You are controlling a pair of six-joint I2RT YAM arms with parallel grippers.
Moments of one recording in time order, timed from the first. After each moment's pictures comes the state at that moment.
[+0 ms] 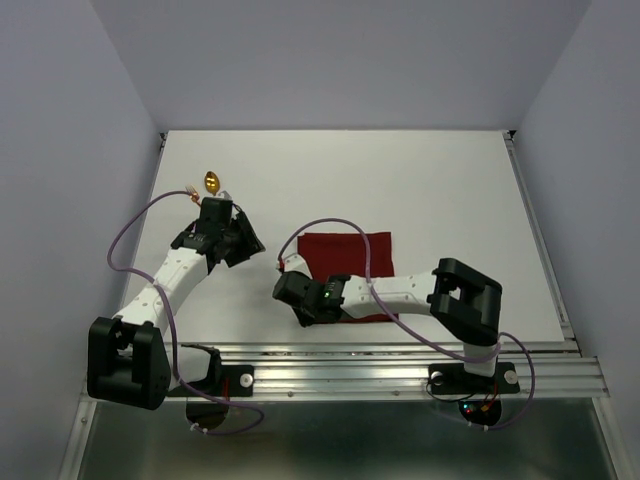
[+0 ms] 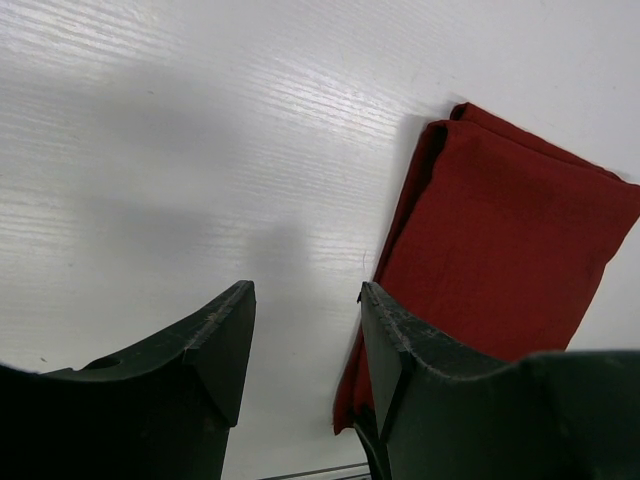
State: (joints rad) left arm -0.21 1.21 0.79 -0.49 0.08 -0.65; right arm 1.25 1.90 1.24 -0.40 0.32 0.60
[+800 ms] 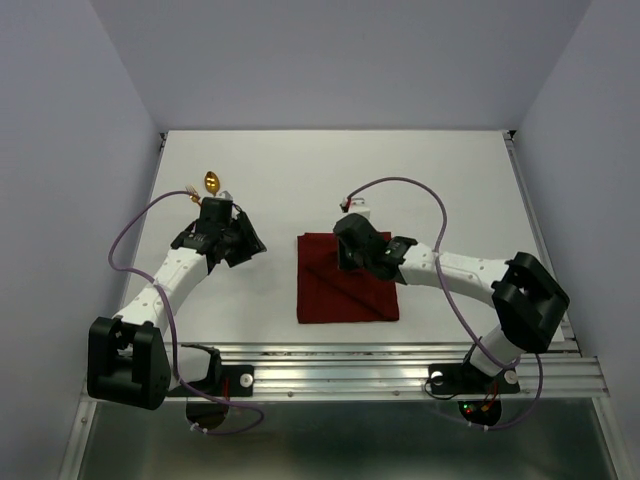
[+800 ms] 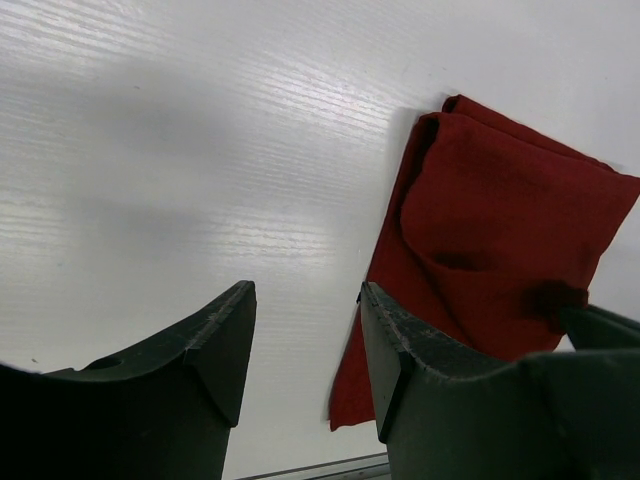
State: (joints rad) left arm -0.21 1.21 0.79 -0.49 0.11 -0.65; right arm 0.92 1.59 1.03 -0.23 0.33 0.60
